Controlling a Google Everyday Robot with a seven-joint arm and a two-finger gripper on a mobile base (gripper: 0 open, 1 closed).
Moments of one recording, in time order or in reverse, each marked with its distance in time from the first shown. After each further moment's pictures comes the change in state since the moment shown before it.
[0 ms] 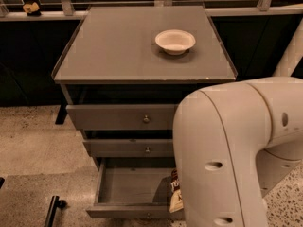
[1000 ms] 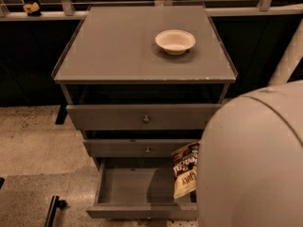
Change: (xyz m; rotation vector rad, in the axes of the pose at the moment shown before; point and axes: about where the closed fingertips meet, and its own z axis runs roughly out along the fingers) arm -0.069 -0.040 -0.077 0.108 -0.097 -0.116
